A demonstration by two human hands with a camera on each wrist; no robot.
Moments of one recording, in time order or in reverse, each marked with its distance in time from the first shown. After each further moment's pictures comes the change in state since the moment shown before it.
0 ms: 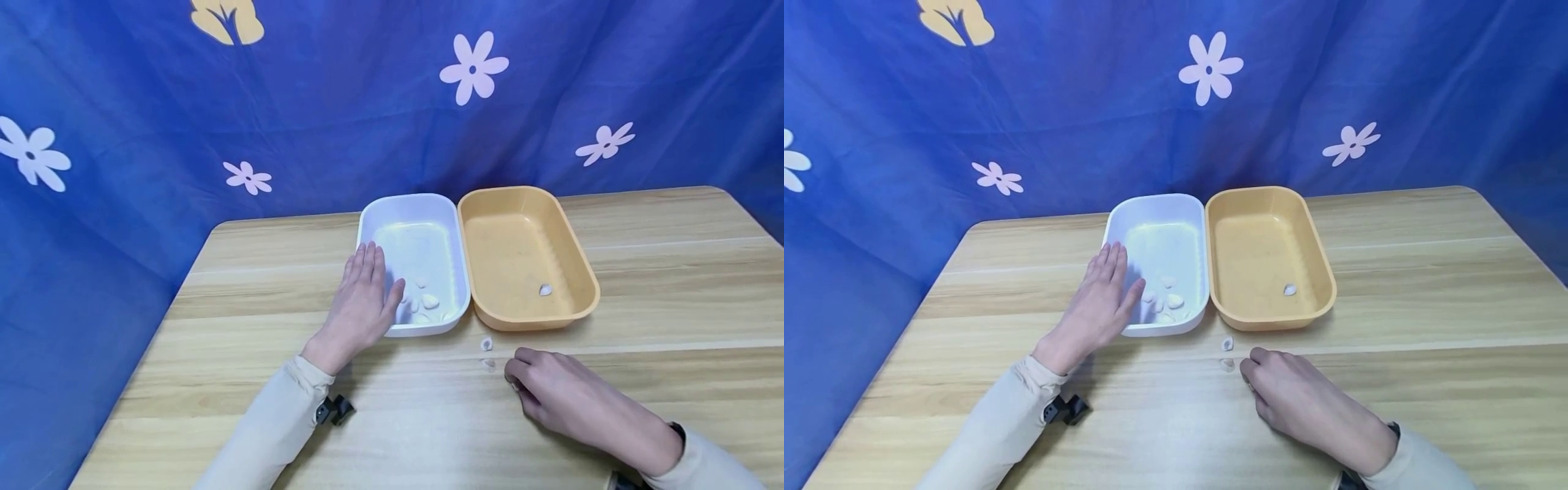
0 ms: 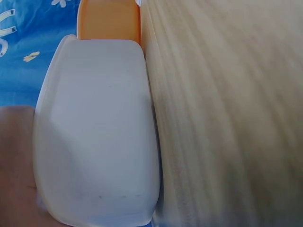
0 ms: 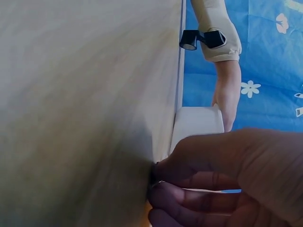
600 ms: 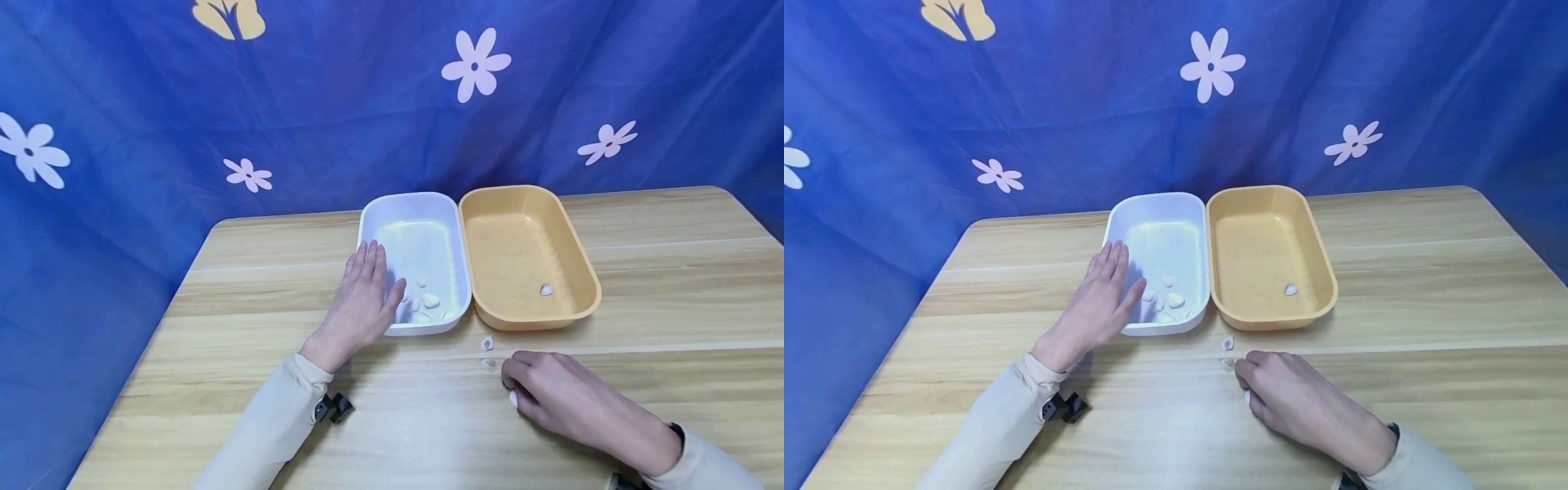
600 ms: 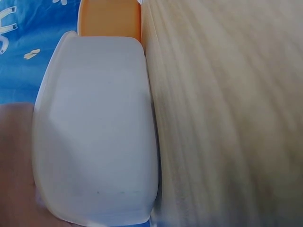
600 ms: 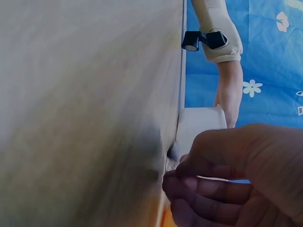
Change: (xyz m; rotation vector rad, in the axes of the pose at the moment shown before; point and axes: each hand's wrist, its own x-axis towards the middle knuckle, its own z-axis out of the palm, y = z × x) left_hand 0.000 -0.002 0.003 0.001 0.003 0.017; right_hand -0.001 0.001 0.004 0.044 0.023 -0.052
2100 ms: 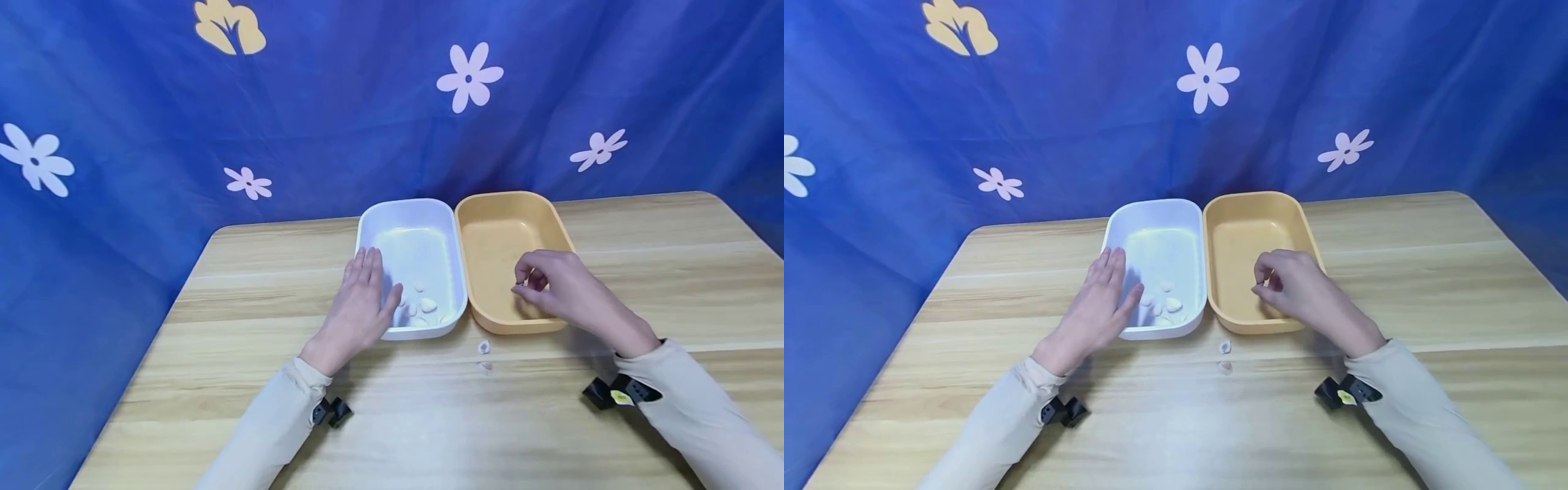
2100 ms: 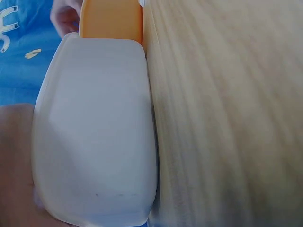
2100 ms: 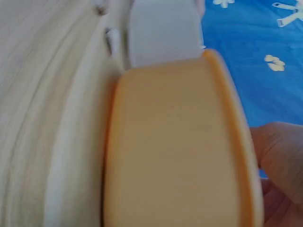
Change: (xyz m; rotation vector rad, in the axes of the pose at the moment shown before) left_hand 0.002 -0.001 -0.001 -0.037 0.022 -0.006; right_hand 0.058 0.082 -0.045 0.102 0.265 0.116
